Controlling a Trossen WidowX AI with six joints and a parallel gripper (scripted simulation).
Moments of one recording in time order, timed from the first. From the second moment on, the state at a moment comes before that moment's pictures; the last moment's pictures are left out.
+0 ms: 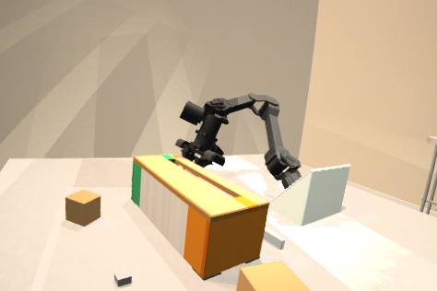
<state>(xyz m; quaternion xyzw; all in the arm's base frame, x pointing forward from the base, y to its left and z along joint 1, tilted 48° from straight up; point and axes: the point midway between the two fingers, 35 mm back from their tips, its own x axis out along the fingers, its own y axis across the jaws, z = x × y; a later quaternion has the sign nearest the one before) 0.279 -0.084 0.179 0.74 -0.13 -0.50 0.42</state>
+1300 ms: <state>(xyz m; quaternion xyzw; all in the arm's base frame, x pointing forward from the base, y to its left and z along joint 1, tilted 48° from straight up) 0.258 -0.033 0.169 0.21 0.29 -0.45 0.82</state>
